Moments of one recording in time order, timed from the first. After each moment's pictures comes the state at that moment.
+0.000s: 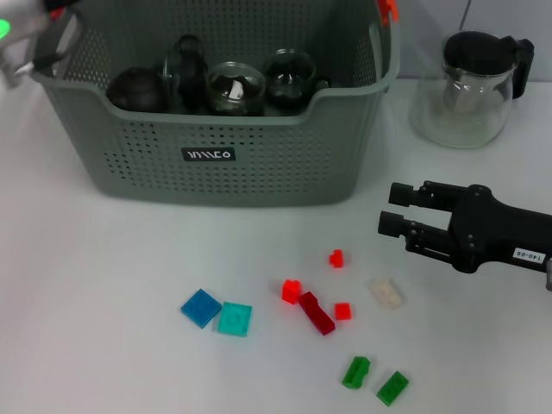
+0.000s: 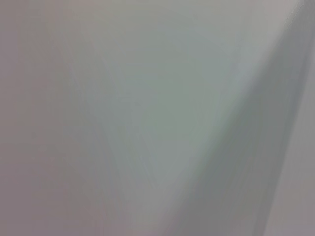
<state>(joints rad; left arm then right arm) -0.62 -2.09 0.69 0.98 1.68 1.33 -1.76 0.49 2.09 -0.67 -0.54 -1.84 -1.67 1.28</state>
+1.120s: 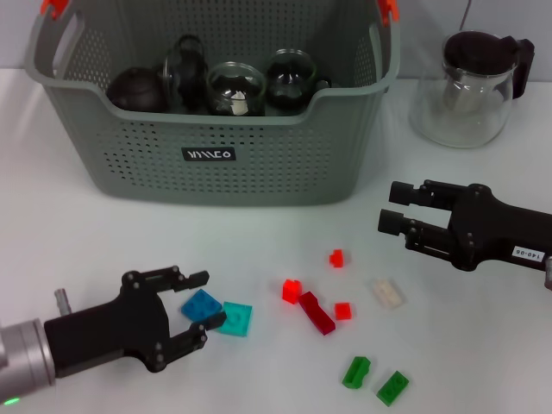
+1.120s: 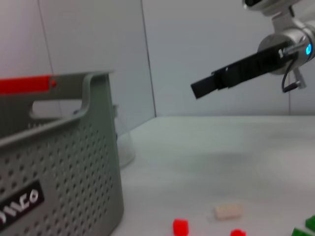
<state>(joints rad) -0.30 -2.18 0.50 0.56 2.07 1.60 -0.67 0.49 2.09 -0.67 -0.54 -1.84 -1.66 1.28</state>
